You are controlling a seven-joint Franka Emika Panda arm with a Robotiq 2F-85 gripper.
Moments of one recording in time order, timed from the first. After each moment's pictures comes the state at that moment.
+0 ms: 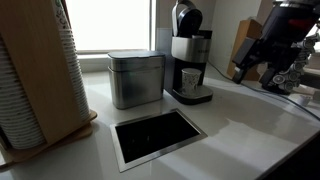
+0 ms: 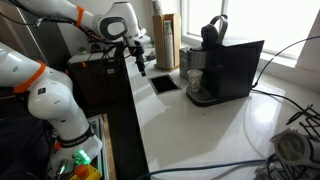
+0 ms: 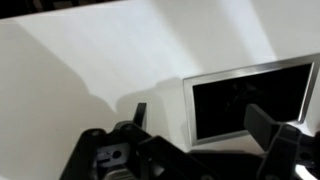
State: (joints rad) arm 0.08 -0.60 0.26 -2.68 0.18 2.29 0.50
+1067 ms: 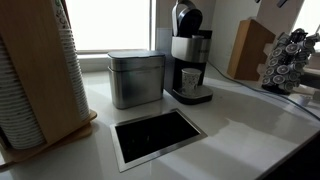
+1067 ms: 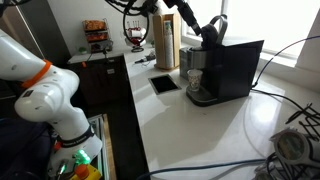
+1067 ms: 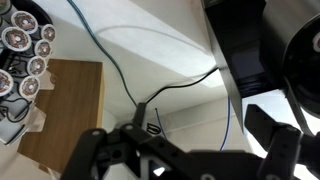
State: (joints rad) arm -0.27 -0.52 0.00 -2.26 -0.11 2.37 0.35
